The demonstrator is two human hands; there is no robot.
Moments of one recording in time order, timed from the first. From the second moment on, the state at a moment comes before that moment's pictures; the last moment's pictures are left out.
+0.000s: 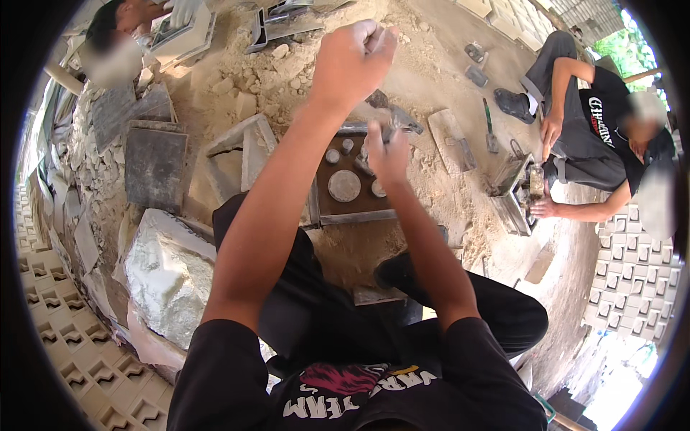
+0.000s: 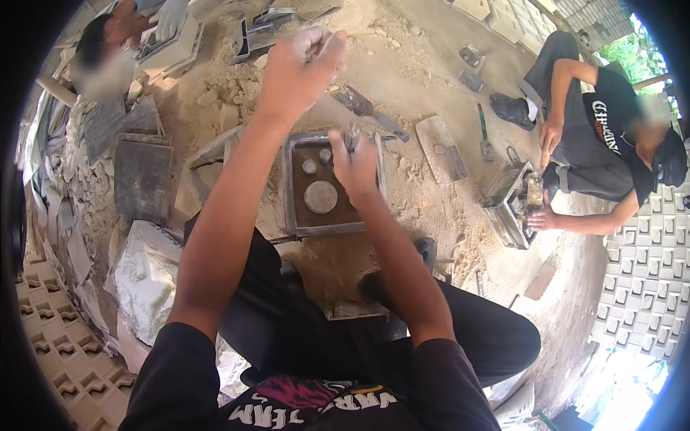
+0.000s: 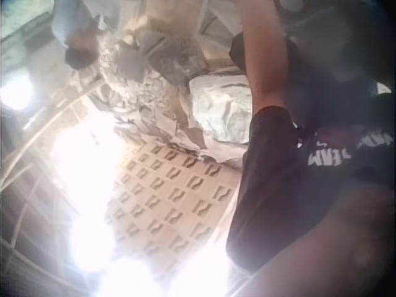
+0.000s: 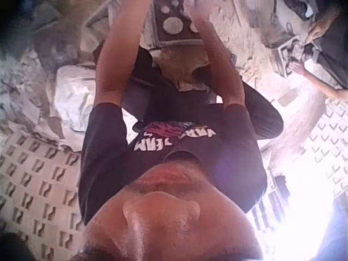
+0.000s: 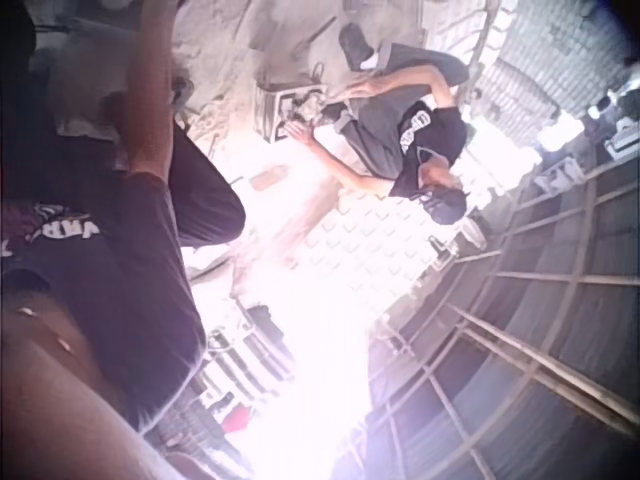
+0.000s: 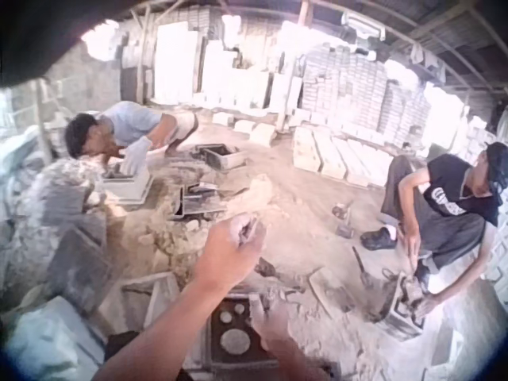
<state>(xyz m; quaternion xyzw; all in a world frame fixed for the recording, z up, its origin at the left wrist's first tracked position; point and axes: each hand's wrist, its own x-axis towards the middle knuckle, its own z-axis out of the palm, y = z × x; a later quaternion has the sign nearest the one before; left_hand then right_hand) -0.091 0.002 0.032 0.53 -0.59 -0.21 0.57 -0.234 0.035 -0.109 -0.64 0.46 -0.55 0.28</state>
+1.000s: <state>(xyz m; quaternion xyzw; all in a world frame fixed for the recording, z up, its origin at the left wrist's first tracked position) -0.081 0.010 0.038 0.56 -0.54 -0.23 0.59 -0.207 0.002 -0.077 -0.56 0.51 -0.61 0.24</state>
